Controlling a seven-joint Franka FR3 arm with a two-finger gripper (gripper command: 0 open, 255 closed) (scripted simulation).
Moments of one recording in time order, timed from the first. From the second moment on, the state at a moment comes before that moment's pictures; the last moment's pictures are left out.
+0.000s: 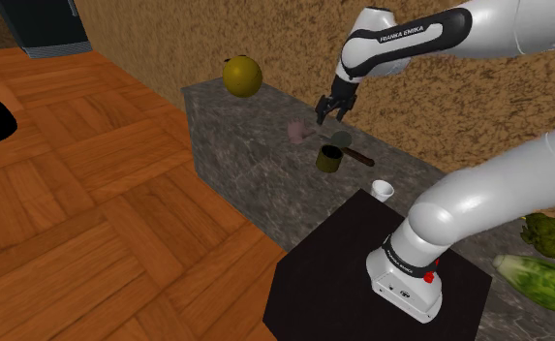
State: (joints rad) arm -0.15 -0.39 -0.16 -2.49 0.00 2.19 -0.10
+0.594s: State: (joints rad) arm -0.20 -0.10 -0.26 -2.41 0.05 2.39 -0.18
